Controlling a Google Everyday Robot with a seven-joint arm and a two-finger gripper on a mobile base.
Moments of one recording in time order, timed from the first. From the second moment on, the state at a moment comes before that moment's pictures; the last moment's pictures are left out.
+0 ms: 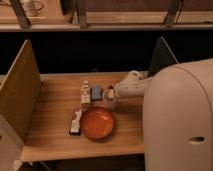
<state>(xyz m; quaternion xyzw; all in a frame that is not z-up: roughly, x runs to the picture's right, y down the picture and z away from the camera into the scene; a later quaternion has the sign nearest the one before) 0.073 0.043 0.873 -0.14 0.02 0.68 0.72</state>
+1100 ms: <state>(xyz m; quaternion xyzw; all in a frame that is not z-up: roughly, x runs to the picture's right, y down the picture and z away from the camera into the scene) 0.073 -0.042 0.793 -0.10 -0.10 0.70 0.70</state>
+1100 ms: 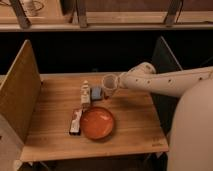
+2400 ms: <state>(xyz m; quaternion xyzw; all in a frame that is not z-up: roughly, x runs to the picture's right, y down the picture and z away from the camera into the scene) -0.013 0.083 0.717 -0.20 -0.13 0.63 0.74</state>
